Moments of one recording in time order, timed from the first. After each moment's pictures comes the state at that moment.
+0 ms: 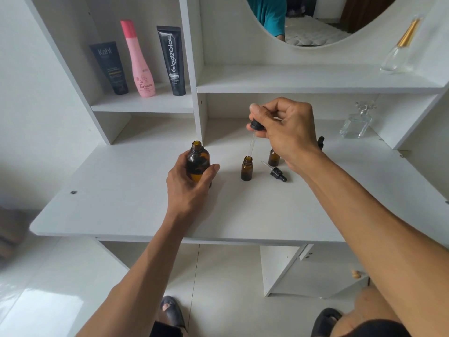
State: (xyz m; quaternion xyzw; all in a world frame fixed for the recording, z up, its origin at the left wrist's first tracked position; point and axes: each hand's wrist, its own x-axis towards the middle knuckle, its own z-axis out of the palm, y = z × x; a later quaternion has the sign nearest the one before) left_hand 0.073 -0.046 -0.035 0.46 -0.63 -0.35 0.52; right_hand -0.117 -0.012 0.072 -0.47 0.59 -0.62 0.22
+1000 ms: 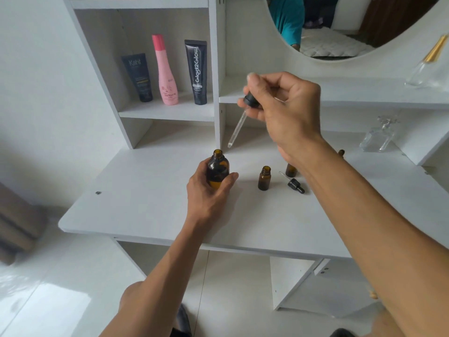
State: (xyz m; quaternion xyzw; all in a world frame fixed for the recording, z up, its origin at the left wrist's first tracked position) left_hand 0.072 -0.046 -0.036 0.46 -0.61 -0.39 0.52; right_hand -0.066 -0.021 0.120 -0.47 0.47 -0.70 0.26
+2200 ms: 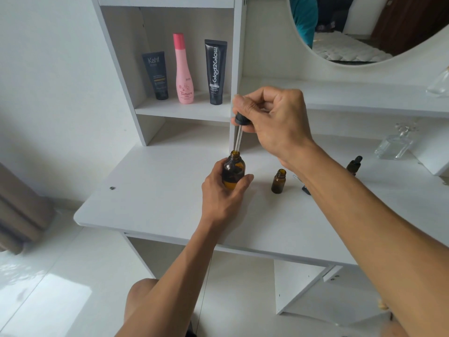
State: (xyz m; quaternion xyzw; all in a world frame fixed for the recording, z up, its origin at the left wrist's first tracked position) left_hand 0.071 -0.048 -0.037 0.45 -0.61 -0.38 0.53; right_hand -0.039 -0.042 0.108 -0.57 0.51 -0.60 0.23
